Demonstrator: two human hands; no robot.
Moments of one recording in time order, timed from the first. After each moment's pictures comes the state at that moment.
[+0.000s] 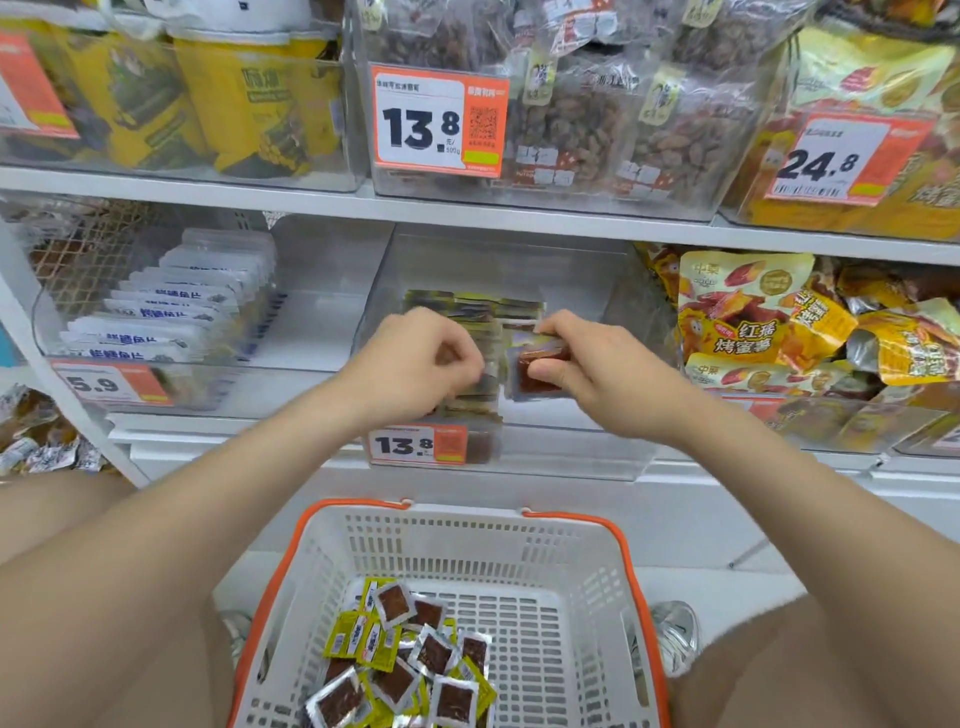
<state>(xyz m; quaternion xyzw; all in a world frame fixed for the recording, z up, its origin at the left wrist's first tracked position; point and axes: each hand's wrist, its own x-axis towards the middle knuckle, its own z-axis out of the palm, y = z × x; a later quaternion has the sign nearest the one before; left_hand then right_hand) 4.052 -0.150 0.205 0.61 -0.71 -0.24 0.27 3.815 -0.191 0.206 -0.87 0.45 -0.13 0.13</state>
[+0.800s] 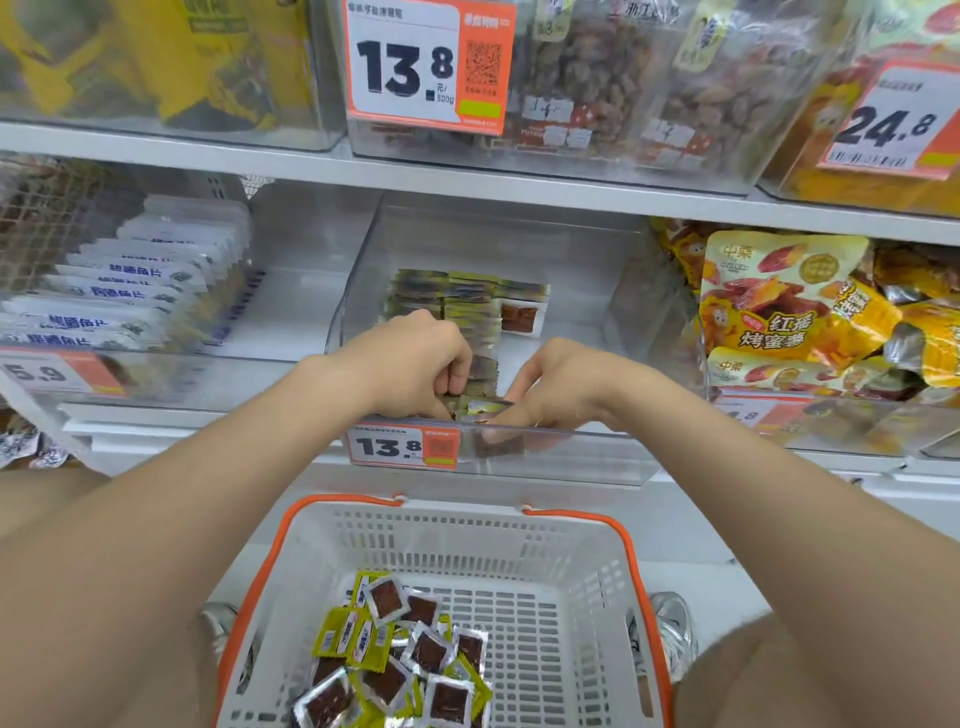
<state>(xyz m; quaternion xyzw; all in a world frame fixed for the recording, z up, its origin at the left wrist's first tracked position) 4.063 -0.208 0.167 0.56 -0.82 -0.10 0.03 3.856 -0.223 0.181 -0.69 0.58 -0.01 0.44</state>
